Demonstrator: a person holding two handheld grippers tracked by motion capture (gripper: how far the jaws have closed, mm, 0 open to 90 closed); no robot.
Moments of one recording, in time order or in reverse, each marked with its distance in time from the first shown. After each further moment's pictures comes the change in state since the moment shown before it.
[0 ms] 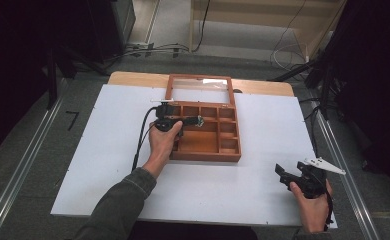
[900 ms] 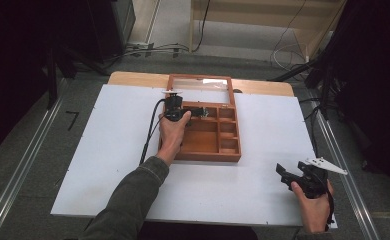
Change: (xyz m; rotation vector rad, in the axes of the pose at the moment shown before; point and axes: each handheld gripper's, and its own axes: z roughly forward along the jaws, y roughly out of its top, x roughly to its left) left arm 0.006 0.023 0.038 -0.007 0.076 -0.022; right arm -0.003 0.000 -0.001 -0.005 0.008 0.009
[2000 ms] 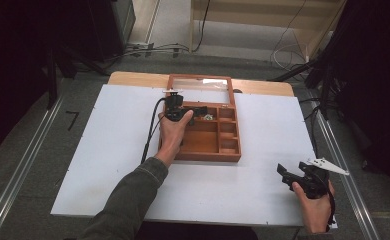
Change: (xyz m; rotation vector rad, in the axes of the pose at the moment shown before) left arm -0.011 0.000 -0.010 -0.030 -0.007 0.026; right arm -0.002 0.000 -0.002 -0.004 -0.002 0.003
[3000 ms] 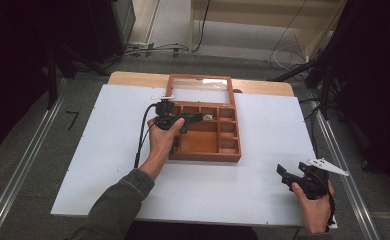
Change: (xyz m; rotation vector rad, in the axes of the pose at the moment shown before) left arm -0.006 -0.017 -0.039 -0.009 -0.011 0.032; right arm 0.002 -0.001 -0.001 0.001 -0.003 -0.001
